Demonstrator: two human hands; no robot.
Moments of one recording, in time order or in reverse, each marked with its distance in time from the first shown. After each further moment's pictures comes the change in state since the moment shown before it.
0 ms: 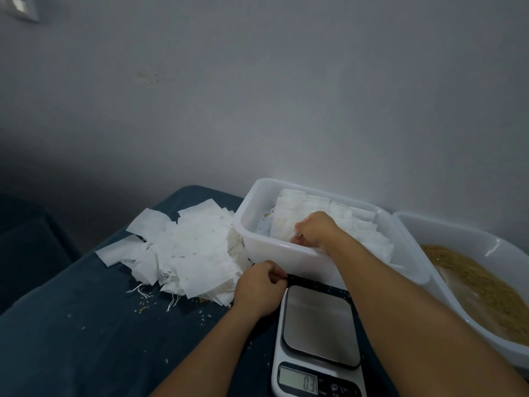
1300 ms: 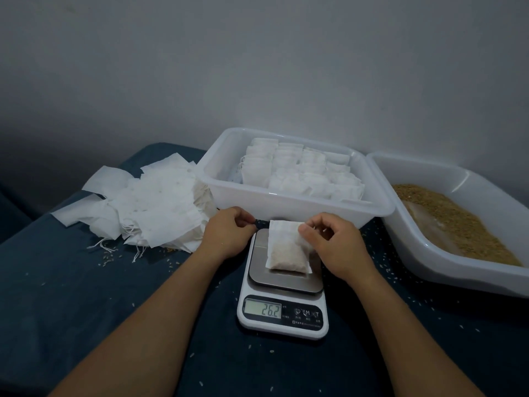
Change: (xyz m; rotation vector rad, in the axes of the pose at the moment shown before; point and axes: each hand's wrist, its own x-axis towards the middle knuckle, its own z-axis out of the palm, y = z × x) left_hand 0.003 0.001 -0.003 0.042 0.023 0.004; right_hand -0.117 0.149 -0.033 0.054 0.196 -0.489
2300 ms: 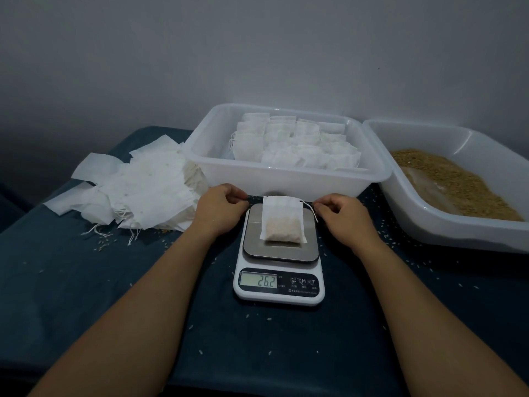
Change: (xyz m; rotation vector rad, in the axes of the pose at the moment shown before) left_hand 0.000 -0.001 -0.002 -0.025 0.021 -0.028; right_hand 0.011 0.058 -0.004 -0.066 0.030 0.244
